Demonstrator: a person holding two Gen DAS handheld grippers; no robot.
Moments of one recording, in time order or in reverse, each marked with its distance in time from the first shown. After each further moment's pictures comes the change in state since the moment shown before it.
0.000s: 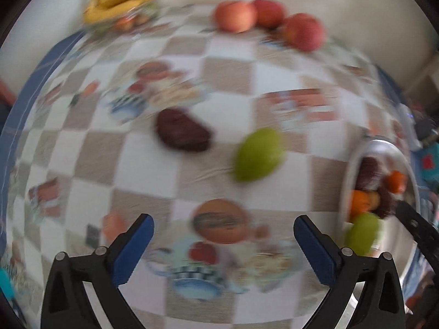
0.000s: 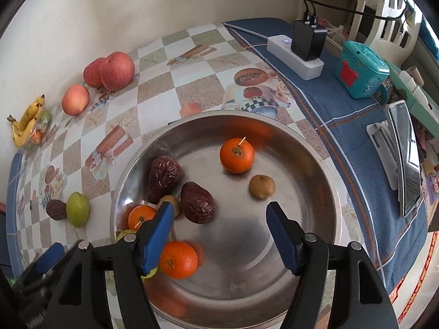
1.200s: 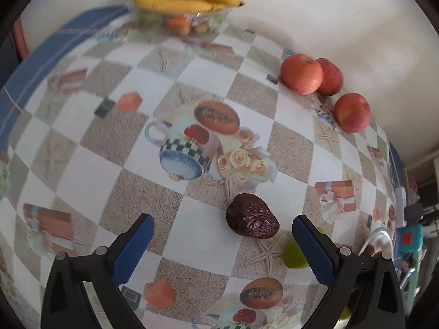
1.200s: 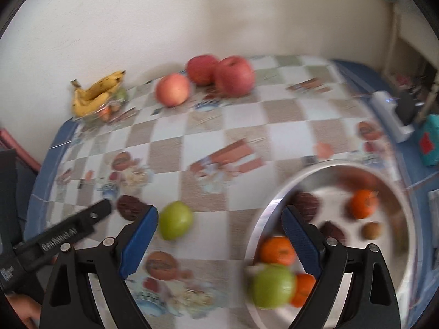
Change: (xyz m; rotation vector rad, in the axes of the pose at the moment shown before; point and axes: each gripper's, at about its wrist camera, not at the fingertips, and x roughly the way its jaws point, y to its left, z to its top) left arm 0.005 0.088 0.061 -0.247 -0.073 -0.150; right arm 0.001 0.134 0.004 -0.244 -0.057 0.294
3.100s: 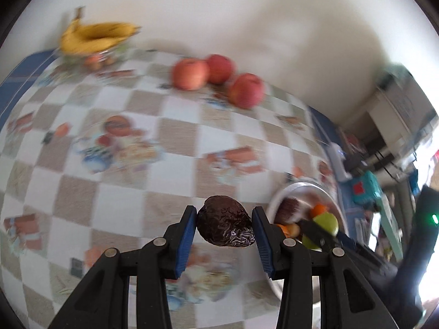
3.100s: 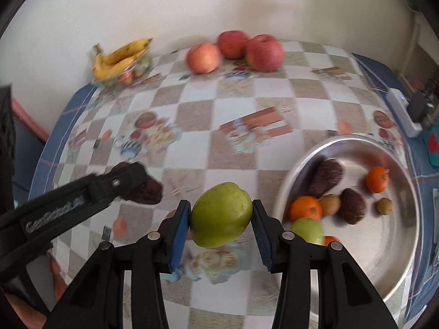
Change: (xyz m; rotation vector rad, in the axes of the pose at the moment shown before) left arm -0.063 -0.089 -0.064 0.308 -0.064 -0.256; right arm -0.026 0.006 -0.032 -0.051 0.038 -0.059
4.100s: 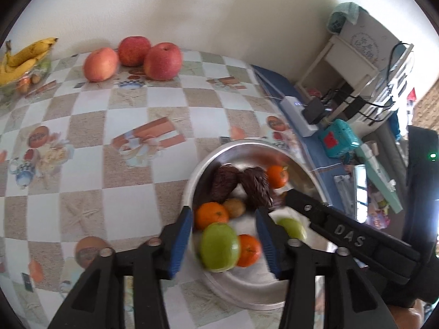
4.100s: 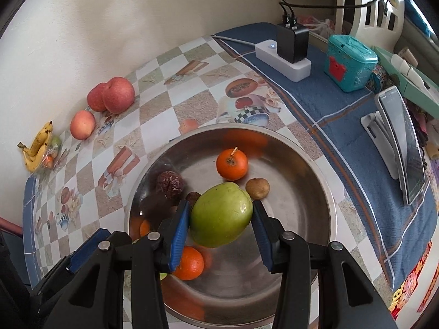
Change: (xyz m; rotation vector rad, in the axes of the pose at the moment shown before) left arm 0.048 -0.077 -0.026 0.200 0.080 -0.069; right arm -0.027 -0.146 -0.013 0.405 -0.026 -0.161
